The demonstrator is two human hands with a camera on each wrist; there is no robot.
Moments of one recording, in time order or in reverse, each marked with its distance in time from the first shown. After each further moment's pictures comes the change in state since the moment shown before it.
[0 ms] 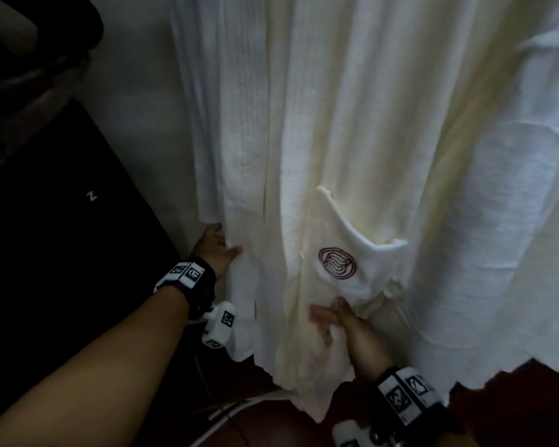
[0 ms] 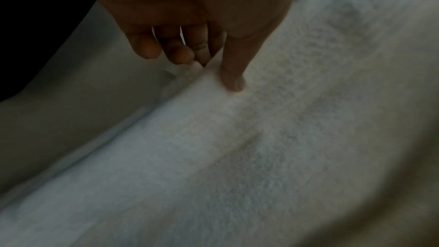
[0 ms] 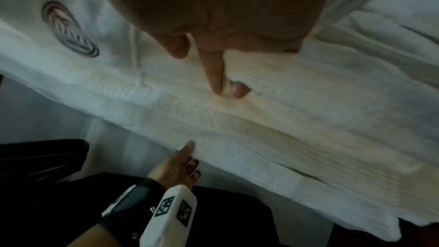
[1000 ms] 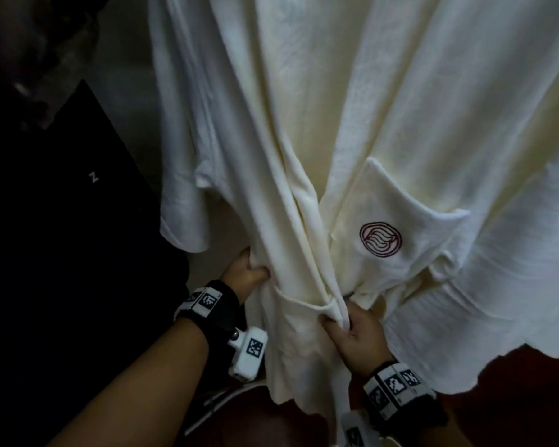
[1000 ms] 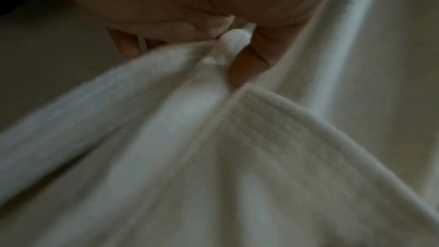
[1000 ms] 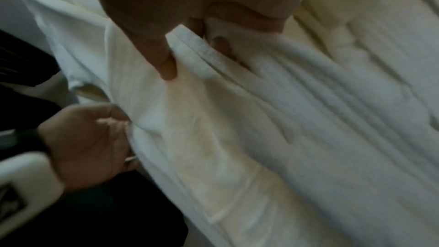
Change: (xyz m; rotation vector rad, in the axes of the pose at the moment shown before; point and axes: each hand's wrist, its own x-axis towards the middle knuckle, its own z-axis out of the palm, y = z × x) left_hand -0.060 -0.021 0.032 -0.390 -0.289 -0.050; right_hand -0.004 0.037 -0.001 -0.705 0.170 -0.502
